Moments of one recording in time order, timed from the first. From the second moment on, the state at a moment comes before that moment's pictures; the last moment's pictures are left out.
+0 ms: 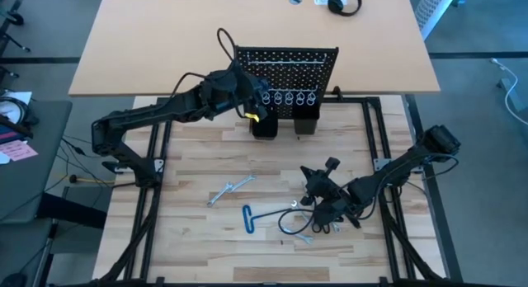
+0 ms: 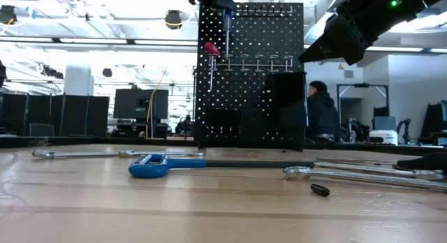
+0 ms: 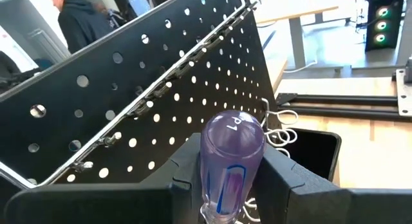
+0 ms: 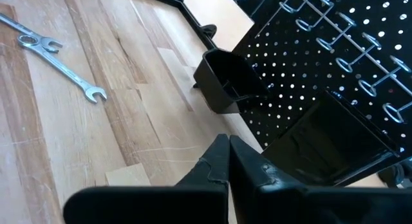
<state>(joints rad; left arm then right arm) 0.30 1.52 1.52 -0.16 -0.36 0.32 0.50 1.49 0.82 -0.25 1.21 0.31</state>
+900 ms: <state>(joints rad) 0.29 1.52 1.57 -0.24 -0.34 0.24 0.50 1.49 0.82 -0.25 1.20 0.31</state>
